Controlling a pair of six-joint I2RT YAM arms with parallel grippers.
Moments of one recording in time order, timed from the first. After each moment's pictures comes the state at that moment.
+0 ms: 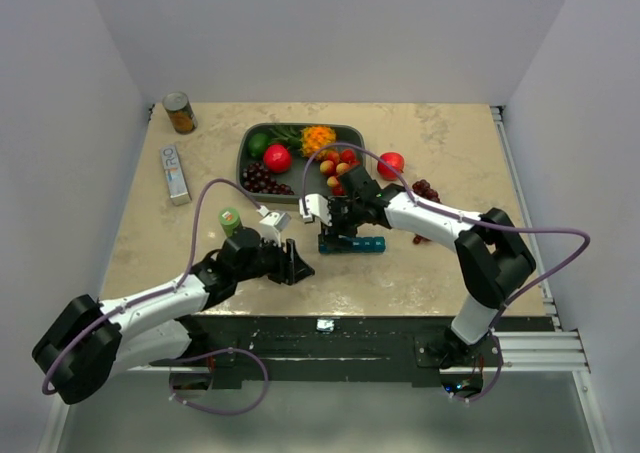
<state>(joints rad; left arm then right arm) -0.73 1.06 0.35 0.22 0.28 -0.59 0.68 1.72 1.14 -0.41 -0.47 -0.82</state>
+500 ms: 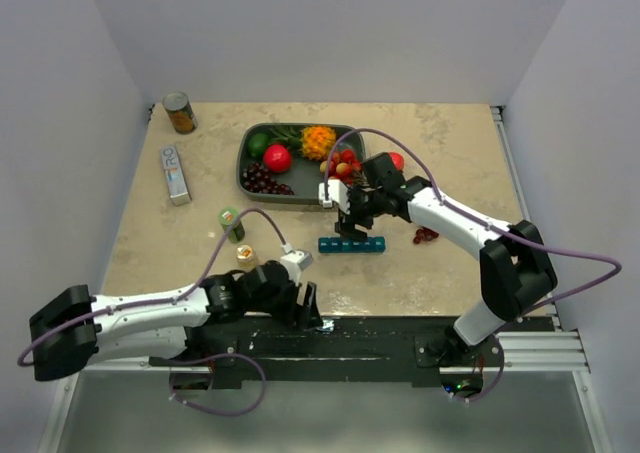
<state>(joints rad) -1.08 1.00 0.39 -0.11 0.14 -0.77 0.58 1.60 1.12 -0.48 -0.54 -0.84</state>
